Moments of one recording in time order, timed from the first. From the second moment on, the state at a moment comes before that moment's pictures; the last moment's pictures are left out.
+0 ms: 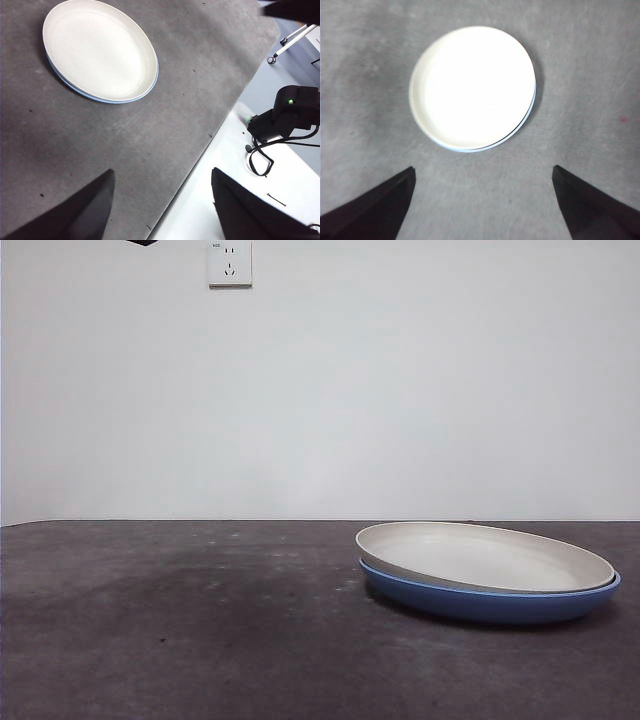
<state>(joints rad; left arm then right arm) -0.52 1.05 1.15 -0.90 0.60 0.00 0.10 0.79 1.01 -1.05 -0.29 0.14</state>
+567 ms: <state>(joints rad) -0.52 1.05 1.15 -0.90 0.60 0.00 0.09 1.28 0.86 -0.57 -0.31 0.20</state>
